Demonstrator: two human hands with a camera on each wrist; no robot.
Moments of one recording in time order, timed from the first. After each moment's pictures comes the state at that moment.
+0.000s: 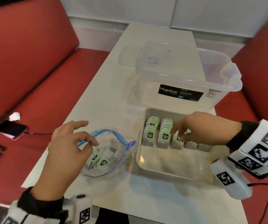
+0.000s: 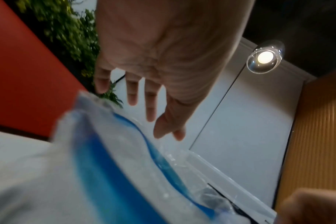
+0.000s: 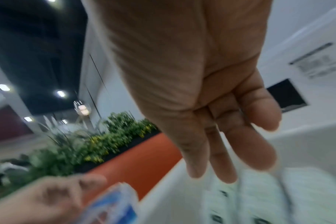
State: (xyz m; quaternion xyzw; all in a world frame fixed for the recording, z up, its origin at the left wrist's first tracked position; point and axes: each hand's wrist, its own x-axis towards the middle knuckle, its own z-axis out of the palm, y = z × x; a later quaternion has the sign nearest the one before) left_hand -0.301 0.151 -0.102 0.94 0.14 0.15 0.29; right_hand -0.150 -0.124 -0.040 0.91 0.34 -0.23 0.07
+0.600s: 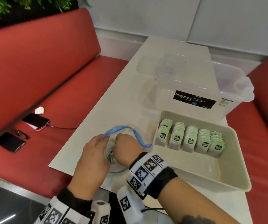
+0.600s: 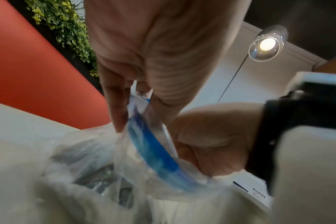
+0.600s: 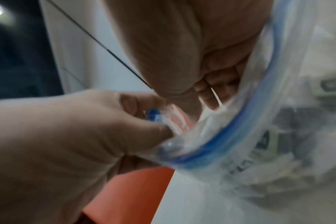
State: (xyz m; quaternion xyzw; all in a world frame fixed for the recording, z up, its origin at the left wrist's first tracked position) left_hand -0.346 0.138 -0.140 0.94 0.17 0.09 0.28; right_hand -0.257 0.049 -0.114 0.90 0.33 -0.22 -0.15
